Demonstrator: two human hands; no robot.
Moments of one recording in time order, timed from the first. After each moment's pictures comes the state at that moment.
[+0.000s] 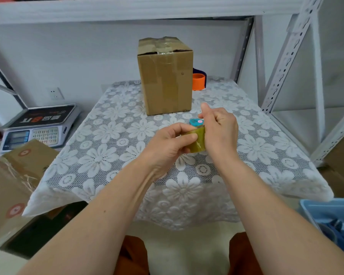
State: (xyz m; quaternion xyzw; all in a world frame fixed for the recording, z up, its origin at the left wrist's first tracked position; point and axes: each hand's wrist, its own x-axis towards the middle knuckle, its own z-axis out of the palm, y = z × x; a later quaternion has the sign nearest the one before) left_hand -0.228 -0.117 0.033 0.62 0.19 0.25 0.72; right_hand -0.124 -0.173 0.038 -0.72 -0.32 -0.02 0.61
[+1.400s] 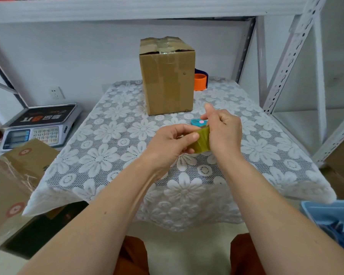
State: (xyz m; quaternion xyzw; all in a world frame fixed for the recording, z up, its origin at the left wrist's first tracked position) left_hand -0.229 -0.114 0.032 0.66 0.21 0.26 0.67; right_hand -0.121 -0.174 0.040 -0.72 -0.29 0.03 0.63
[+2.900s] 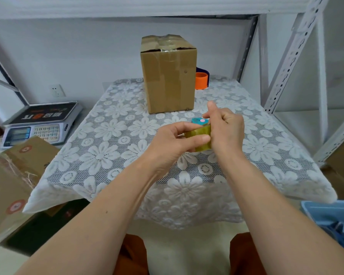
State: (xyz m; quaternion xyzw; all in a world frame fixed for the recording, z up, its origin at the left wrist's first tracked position) left_hand -0.231 -0.120 0.034 0.65 0.21 0.27 0.68; right_hand -0.123 -0.175 0.041 -0.71 -0.29 0.02 0.64
